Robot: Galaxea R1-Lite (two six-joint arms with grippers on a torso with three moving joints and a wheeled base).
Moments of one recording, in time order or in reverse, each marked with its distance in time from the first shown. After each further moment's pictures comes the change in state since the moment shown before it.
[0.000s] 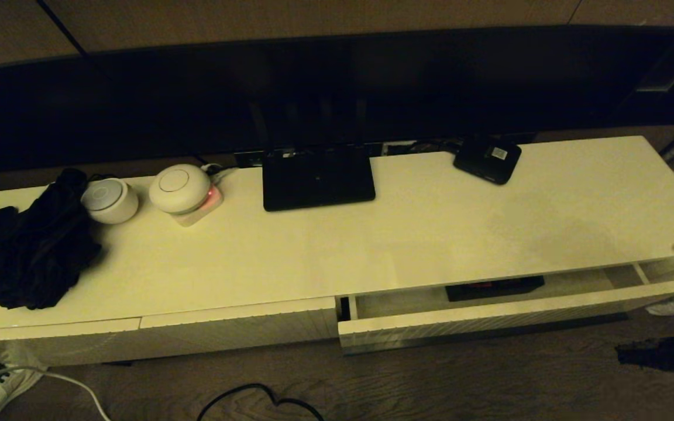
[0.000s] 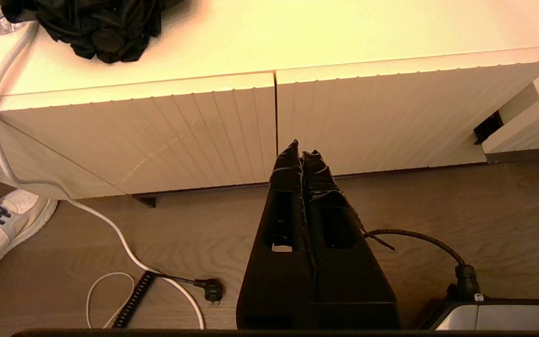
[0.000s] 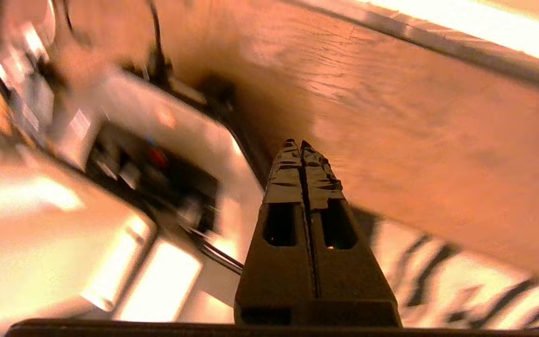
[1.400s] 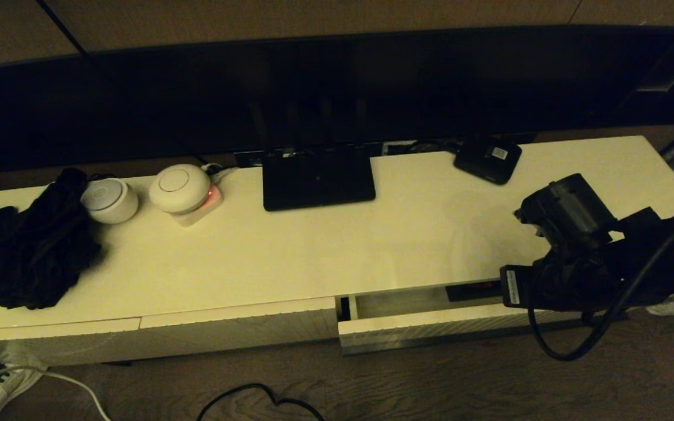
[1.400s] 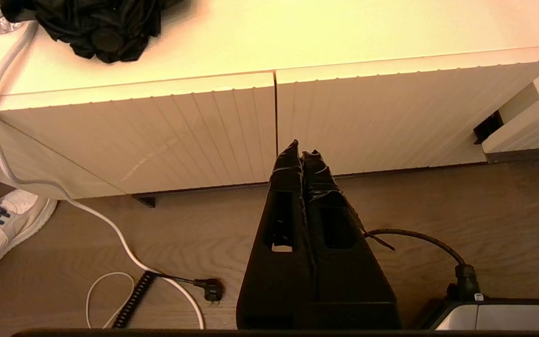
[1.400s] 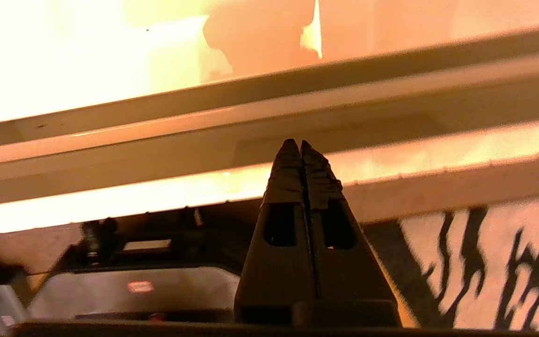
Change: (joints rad) left arm 0.000 0.000 0.000 0.000 0.000 0.000; right arm 0.155 0.532 -0.120 -0.327 -0.482 0.503
